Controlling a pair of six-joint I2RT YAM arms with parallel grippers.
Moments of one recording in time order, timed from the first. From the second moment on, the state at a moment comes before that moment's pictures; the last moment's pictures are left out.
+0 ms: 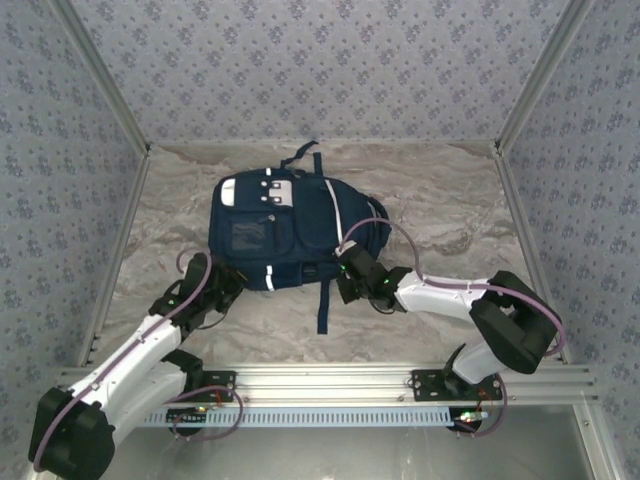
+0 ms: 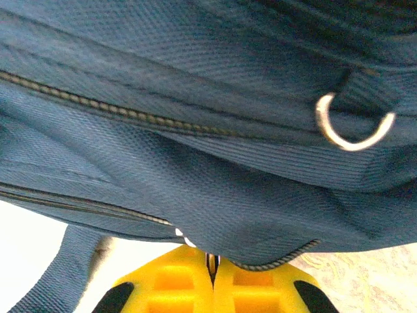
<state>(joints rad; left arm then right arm) -0.40 0.82 0.40 -0.38 0.02 -1.20 0.85 1.48 0.70 -0.16 0.19 0.30</state>
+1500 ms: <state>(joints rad) -0.49 1.00 0.39 -0.20 0.07 -1.48 1.02 1.70 1.04 -0.36 -0.05 0.55</state>
